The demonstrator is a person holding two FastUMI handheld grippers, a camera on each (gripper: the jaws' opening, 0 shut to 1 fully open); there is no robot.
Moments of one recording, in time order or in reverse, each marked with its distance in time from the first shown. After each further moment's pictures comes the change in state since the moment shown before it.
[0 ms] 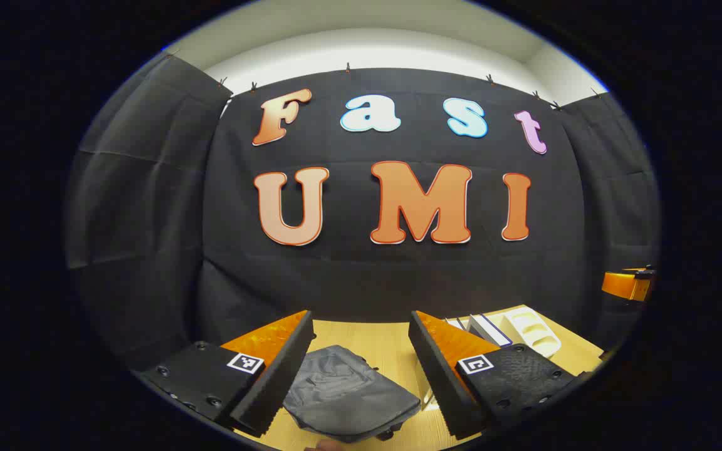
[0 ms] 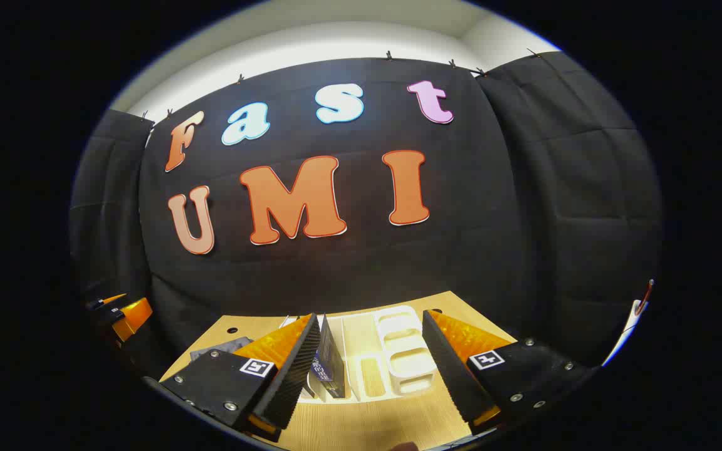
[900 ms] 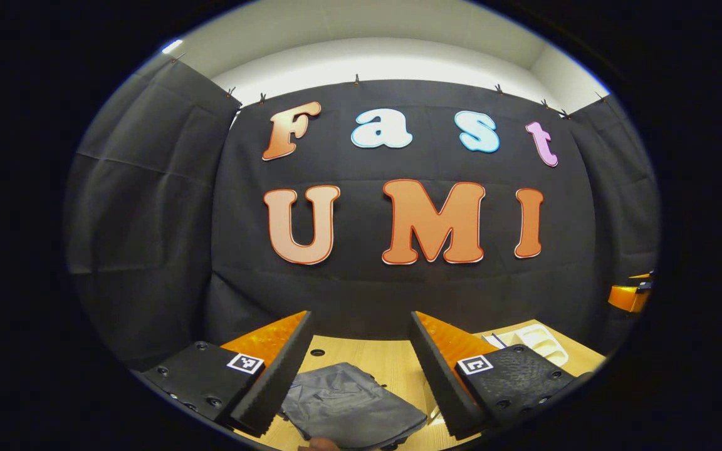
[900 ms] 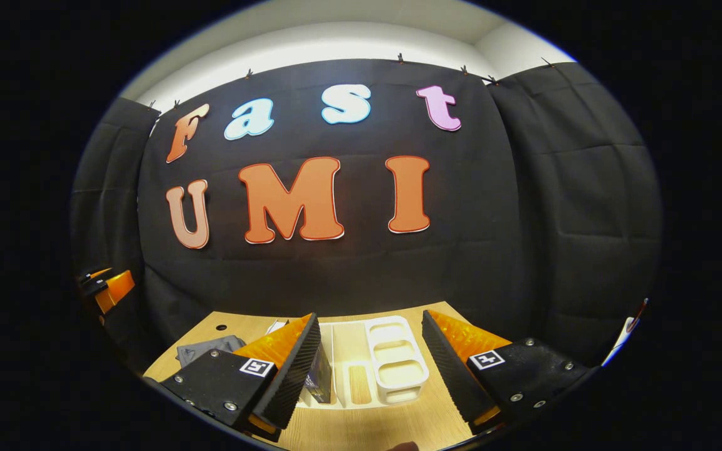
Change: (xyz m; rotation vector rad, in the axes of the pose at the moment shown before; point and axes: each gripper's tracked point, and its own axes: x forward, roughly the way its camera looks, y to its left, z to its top) left arm 0.025 0.000 0.027 -0.006 -0.059 0.003; right arm 0.019 -0.010 0.015 -0.067 -0.029 -0.023
